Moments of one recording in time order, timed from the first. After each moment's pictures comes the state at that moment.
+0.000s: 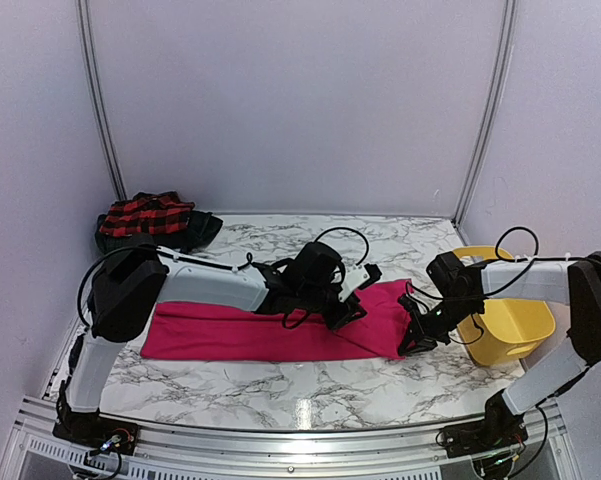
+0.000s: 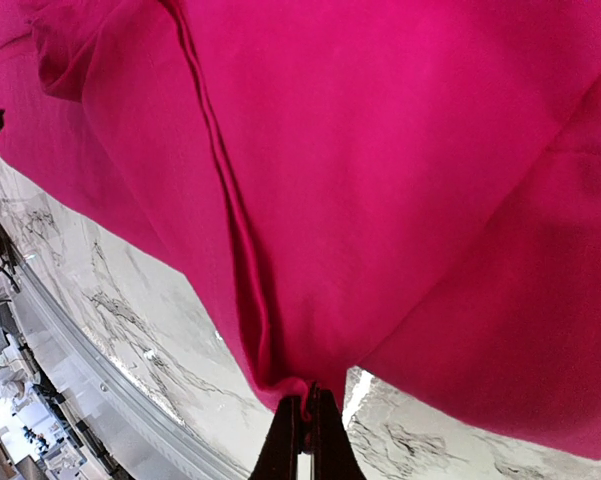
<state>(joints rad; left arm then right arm) -1.03 2.23 1.62 0.01 0.16 0.19 0.33 1.47 0.76 -0.70 -0.56 0.21</state>
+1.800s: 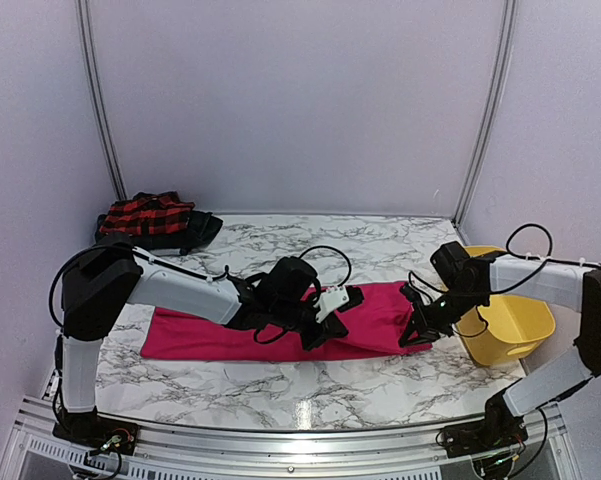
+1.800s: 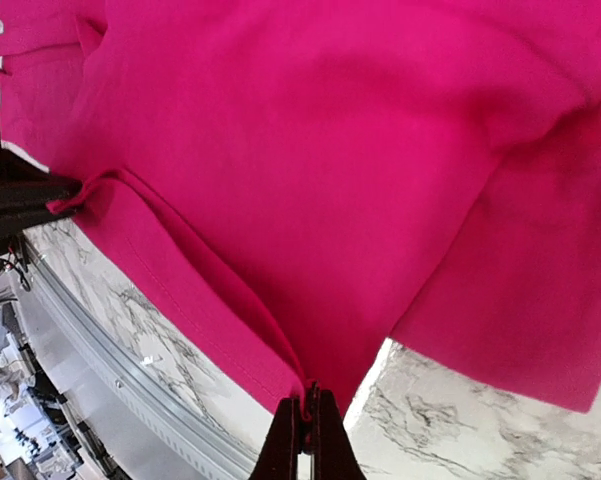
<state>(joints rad) -1.03 2.08 1.33 0.11 0.31 0.24 0.34 1.38 0.78 -0.76 -0.57 0.22</state>
